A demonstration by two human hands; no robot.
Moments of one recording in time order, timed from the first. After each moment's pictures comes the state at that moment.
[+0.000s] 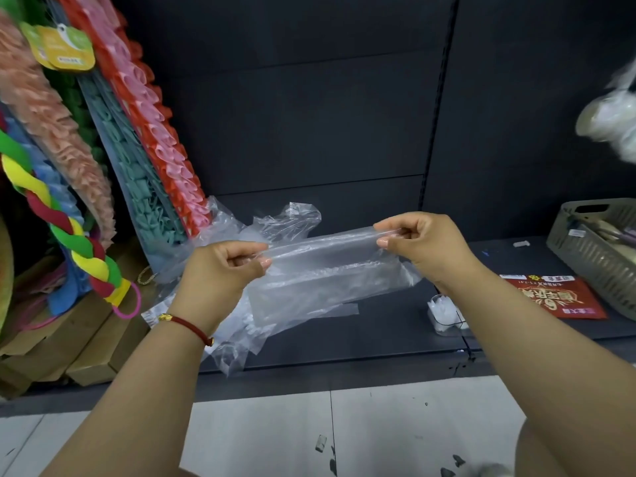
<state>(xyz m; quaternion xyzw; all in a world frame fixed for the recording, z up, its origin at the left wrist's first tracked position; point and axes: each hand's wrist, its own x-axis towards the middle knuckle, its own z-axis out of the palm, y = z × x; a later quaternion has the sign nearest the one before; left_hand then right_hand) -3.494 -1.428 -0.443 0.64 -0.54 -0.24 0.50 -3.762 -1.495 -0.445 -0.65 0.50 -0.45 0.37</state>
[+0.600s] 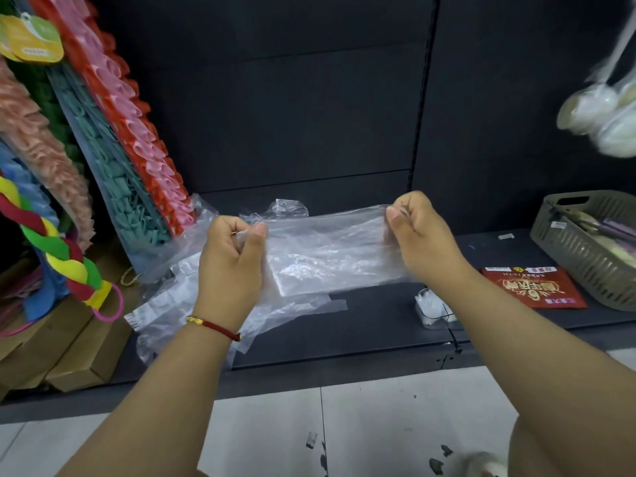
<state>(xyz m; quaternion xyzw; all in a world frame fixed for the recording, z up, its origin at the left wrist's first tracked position) -3.541 -1.439 -0.446 0.59 -0.53 -0.16 0.59 -3.768 -1.485 -0.442 -0.68 0.51 -0.46 0.26</state>
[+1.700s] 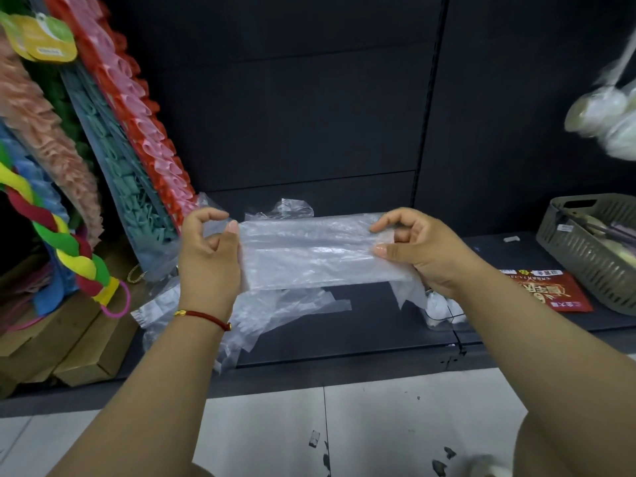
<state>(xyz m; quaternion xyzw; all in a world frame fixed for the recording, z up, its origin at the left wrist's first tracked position) -3.516 -1.441 -0.445 0.59 -0.45 -0.17 0.65 -3.778 -1.489 -0.450 -0.64 0.41 -0.42 0.50</state>
